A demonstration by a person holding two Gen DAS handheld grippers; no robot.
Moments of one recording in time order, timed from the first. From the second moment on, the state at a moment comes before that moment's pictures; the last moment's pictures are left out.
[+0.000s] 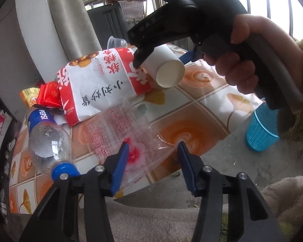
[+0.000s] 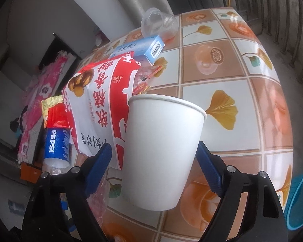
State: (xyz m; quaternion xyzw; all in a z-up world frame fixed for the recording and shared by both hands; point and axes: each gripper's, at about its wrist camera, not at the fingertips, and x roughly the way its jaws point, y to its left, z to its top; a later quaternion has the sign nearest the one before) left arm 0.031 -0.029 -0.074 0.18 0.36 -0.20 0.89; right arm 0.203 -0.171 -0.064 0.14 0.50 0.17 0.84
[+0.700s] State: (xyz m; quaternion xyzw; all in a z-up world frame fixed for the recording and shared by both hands) left arm 0.015 -0.029 -0.037 0.13 0.32 -0.20 0.92; right arm 0.174 -0.234 -0.044 0.24 0.47 0.17 0.83
